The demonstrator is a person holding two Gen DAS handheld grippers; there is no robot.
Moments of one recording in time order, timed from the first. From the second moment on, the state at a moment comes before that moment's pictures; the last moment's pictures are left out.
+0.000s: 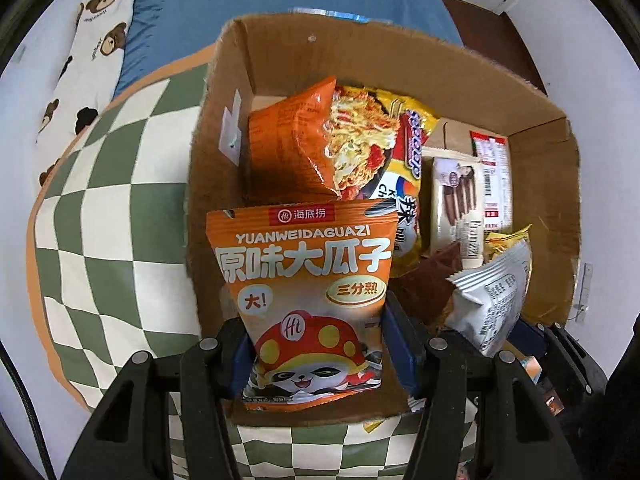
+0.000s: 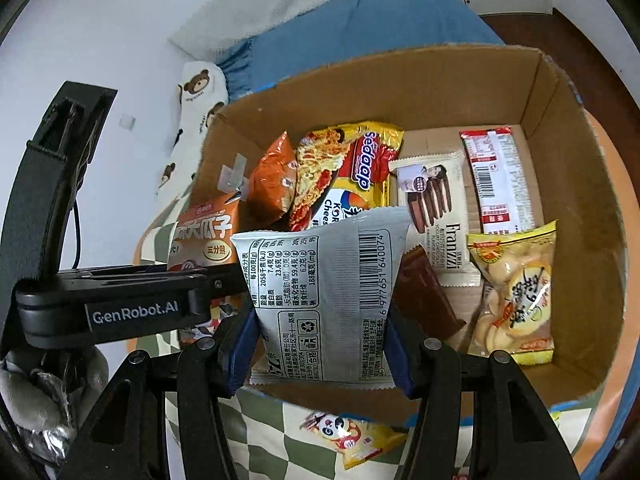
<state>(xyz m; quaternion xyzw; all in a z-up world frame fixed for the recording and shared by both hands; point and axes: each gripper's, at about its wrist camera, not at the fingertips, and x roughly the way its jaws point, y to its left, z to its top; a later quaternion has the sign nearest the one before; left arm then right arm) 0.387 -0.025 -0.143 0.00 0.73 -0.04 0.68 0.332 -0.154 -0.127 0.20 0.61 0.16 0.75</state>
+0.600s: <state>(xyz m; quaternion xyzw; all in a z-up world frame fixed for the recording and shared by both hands) 0.388 -0.023 -0.162 0.00 0.74 -0.03 0.67 0.337 -0.146 -0.172 0.17 0.67 0.14 0.71</state>
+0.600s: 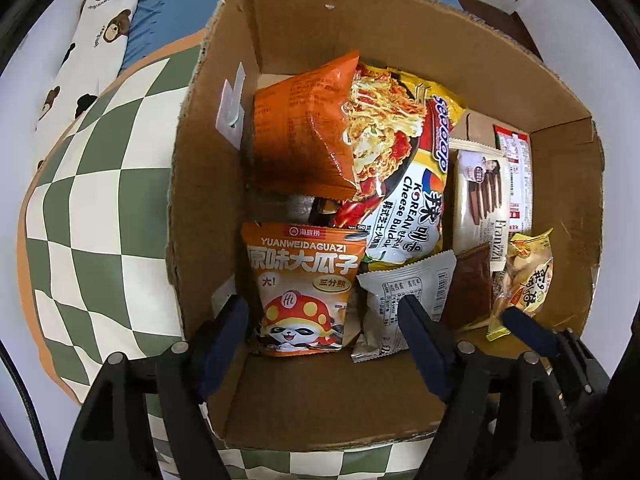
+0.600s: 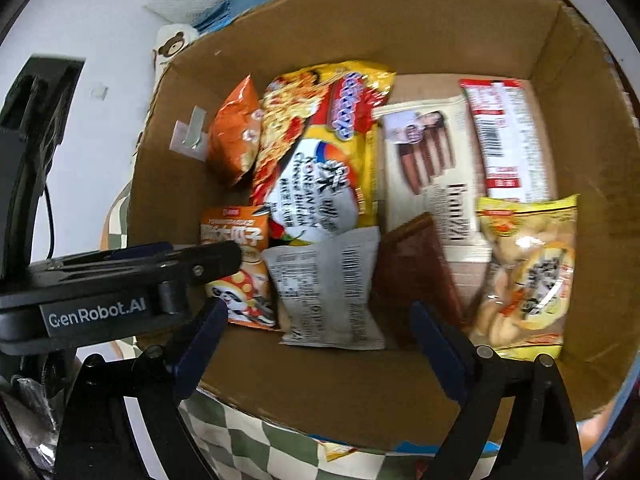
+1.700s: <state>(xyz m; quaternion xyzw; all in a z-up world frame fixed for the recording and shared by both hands) 0.252 -0.041 -0.032 0.01 0.51 -0.02 0.86 0.223 -0.225 -0.030 0.07 0.51 0.03 0.86</state>
